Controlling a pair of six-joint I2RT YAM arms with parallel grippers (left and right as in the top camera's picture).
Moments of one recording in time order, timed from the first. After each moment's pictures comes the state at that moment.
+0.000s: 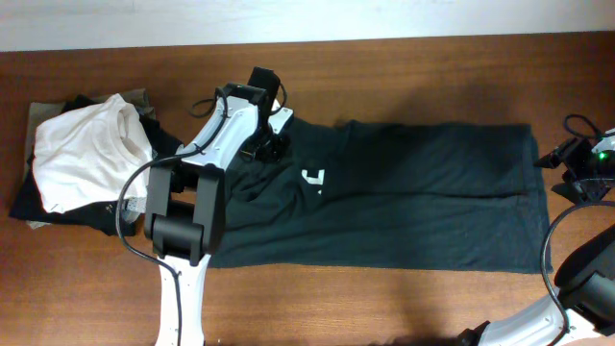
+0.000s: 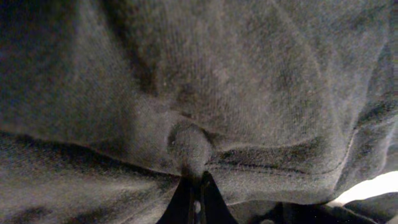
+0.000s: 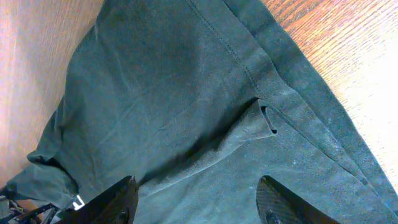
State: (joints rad) left arm -0.30 2.34 1.88 -1.03 0.11 0.13; right arm -0.71 1.91 1.60 -1.18 -0.42 0.17
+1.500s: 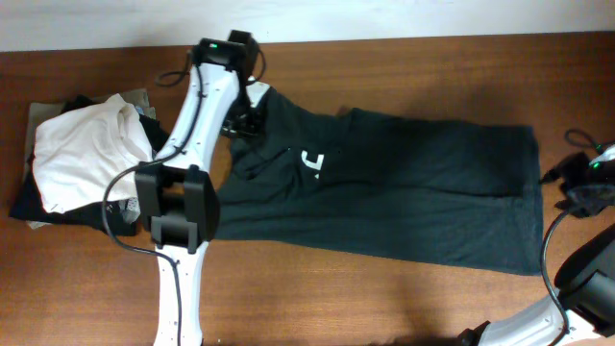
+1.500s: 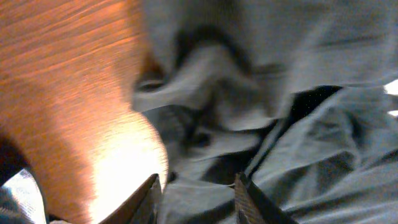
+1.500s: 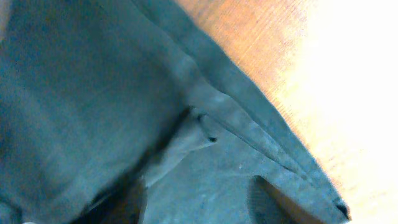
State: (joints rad) left arm -0.23 2.43 2.35 -1.50 0.00 0.11; right arm -0.72 1.91 1.51 -1.13 -0.25 0.29
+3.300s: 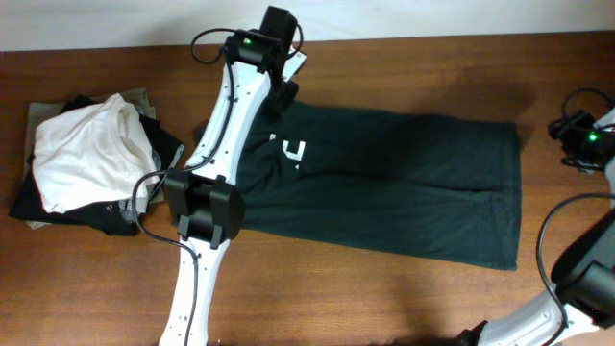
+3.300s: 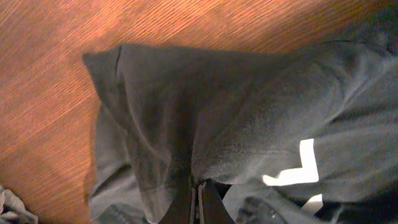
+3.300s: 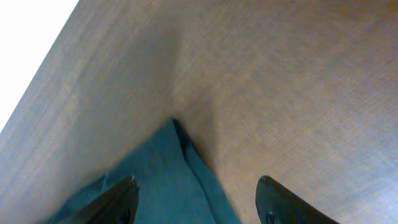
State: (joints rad) left arm -0.35 2.56 2.68 -1.39 -0.12 0.24; right arm -0.64 1.95 1.43 -0.45 -0.36 0.30
